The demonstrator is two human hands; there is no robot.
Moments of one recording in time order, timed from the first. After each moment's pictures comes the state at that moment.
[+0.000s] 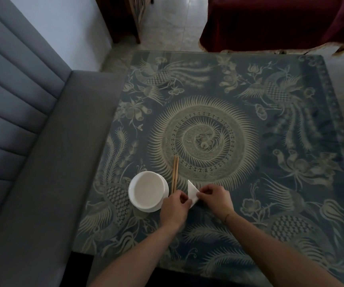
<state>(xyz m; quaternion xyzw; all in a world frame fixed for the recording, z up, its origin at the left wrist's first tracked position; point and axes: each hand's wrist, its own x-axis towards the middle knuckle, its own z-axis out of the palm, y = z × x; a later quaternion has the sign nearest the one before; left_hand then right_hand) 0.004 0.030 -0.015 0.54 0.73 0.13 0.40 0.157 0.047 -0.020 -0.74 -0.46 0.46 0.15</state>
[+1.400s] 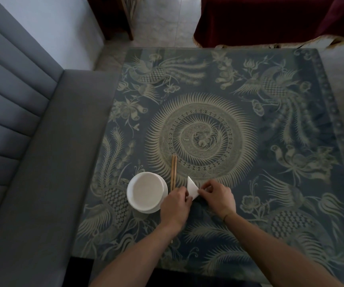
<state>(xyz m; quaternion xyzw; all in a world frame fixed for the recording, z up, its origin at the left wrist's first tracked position) 0.004 0.037 -0.012 0.68 0.68 0.09 0.28 0.156 0.046 -0.010 -0.78 -0.47 0.39 0.13</state>
